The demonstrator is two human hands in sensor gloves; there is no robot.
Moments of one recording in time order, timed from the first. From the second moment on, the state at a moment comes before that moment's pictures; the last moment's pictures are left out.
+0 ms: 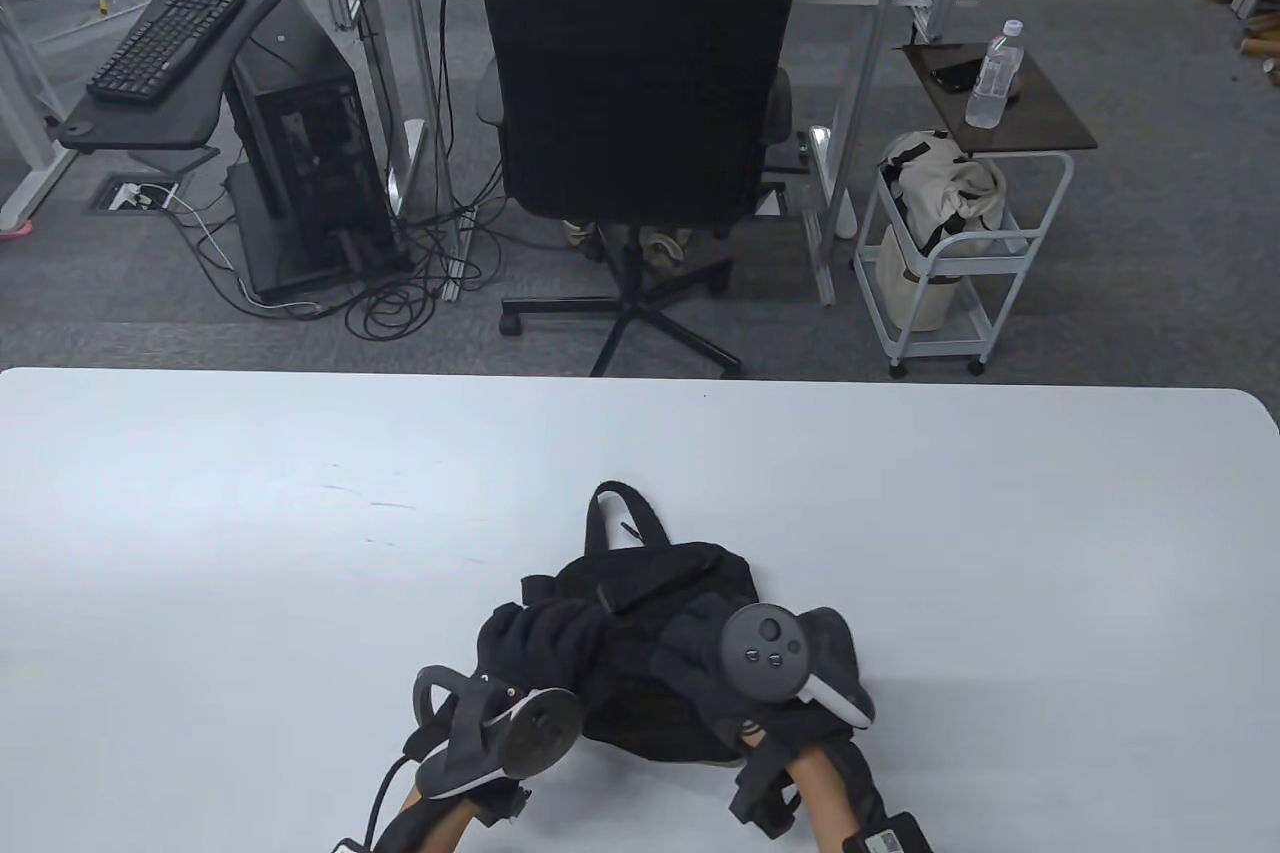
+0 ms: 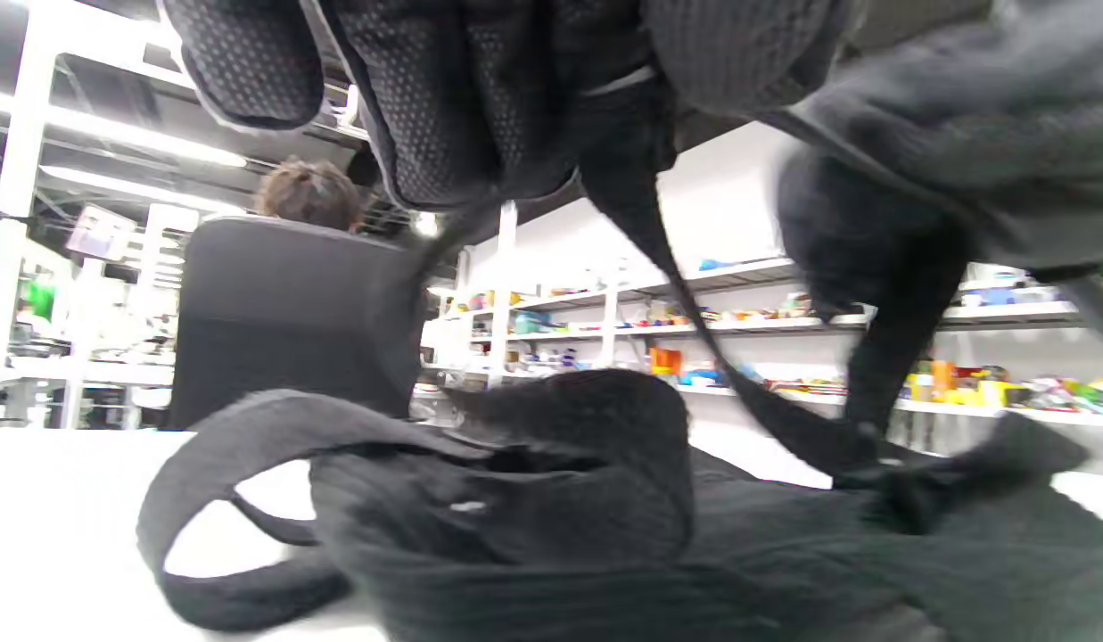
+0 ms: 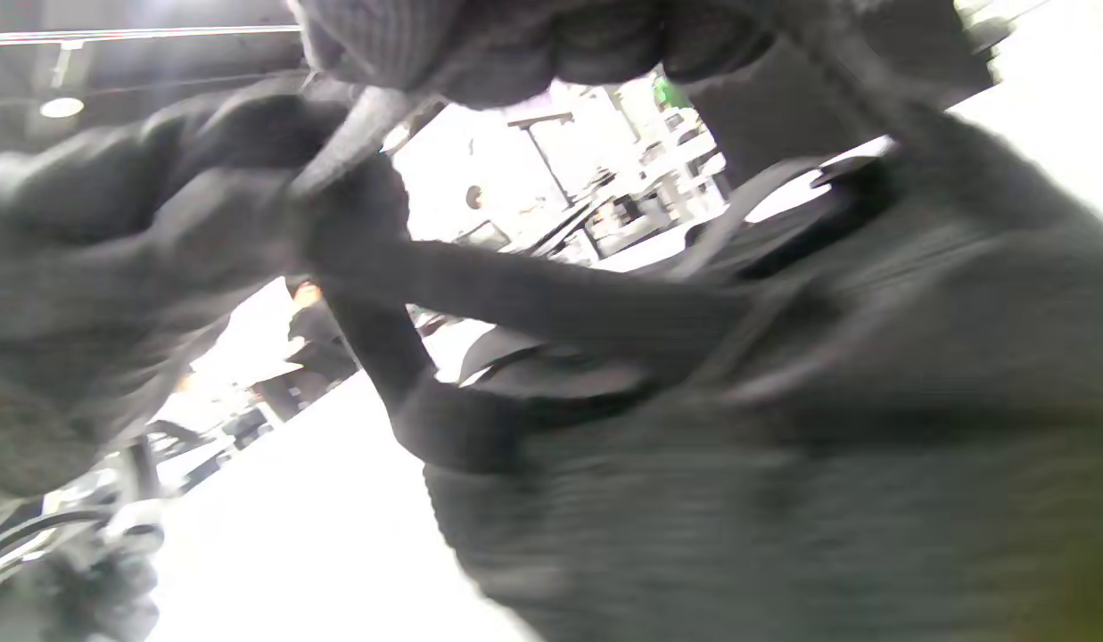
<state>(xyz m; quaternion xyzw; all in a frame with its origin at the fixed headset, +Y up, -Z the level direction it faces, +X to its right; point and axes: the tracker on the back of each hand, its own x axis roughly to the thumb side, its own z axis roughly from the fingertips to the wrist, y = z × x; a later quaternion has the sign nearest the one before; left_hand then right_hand) -0.133 -0.708 -0.302 0.14 -0.20 0.06 0.97 0.122 -0.700 -0.334 0.21 0.03 0.94 0.25</state>
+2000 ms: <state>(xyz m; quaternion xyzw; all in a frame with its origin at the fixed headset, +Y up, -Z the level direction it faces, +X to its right) -0.145 -0.756 -0.319 0.06 -0.20 0.00 0.98 0.040 -0.746 -0.380 0.15 0.29 0.94 0.11</state>
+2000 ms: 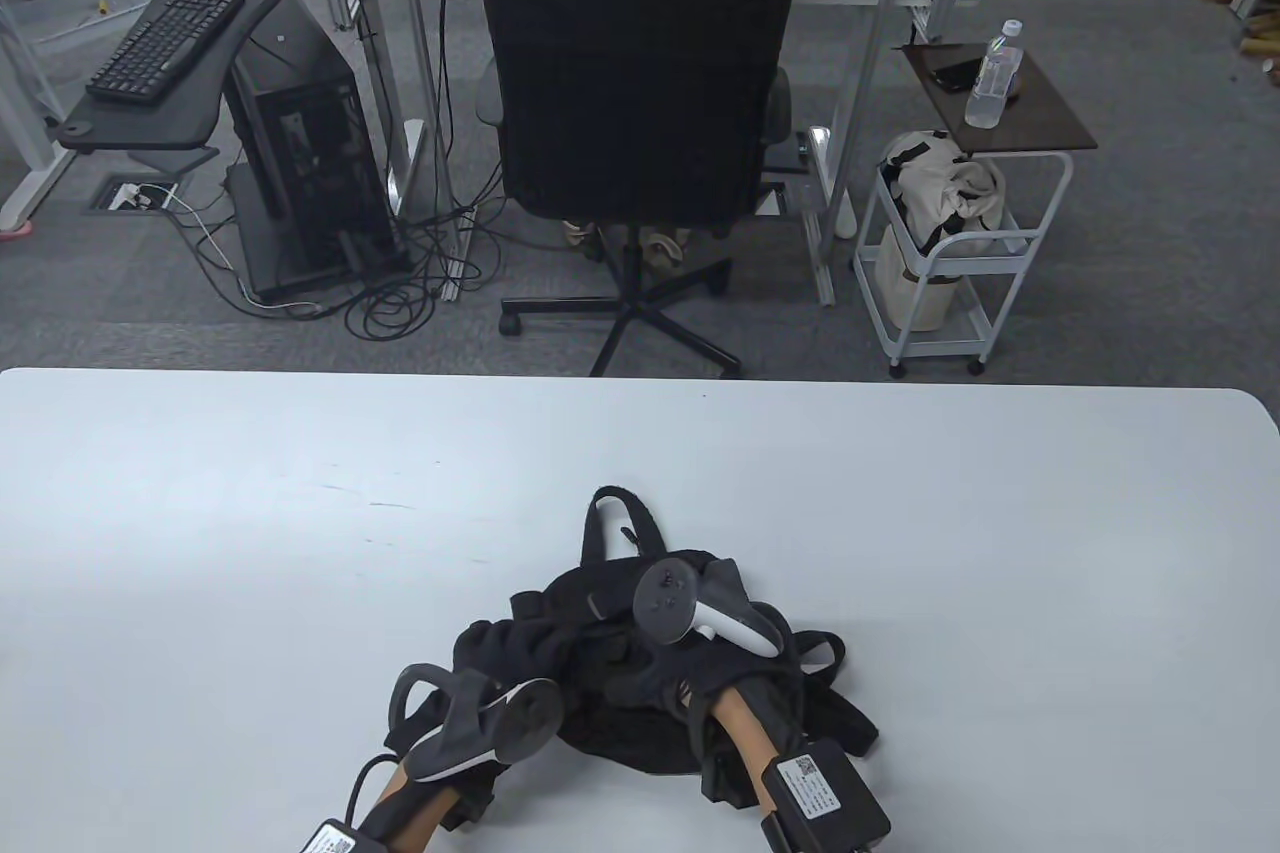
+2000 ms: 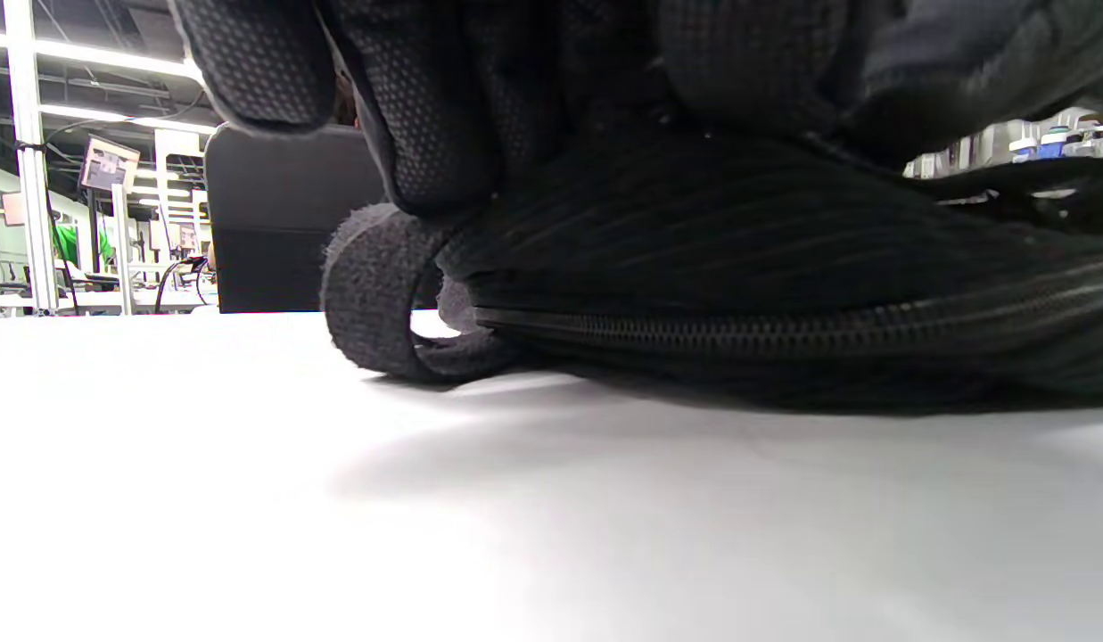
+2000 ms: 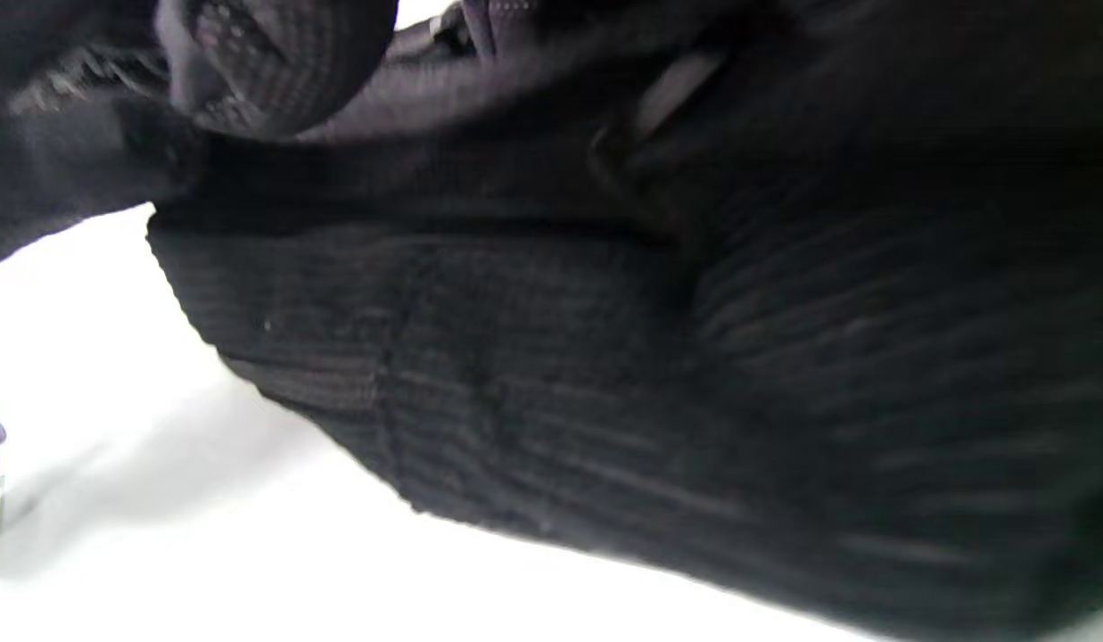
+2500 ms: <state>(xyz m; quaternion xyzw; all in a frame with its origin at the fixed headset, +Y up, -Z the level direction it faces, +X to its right) -0.151 -0.755 -0.319 0.05 -0.20 0.02 0.98 0.040 -0.723 -0.384 0.26 0.28 0.88 0.28</state>
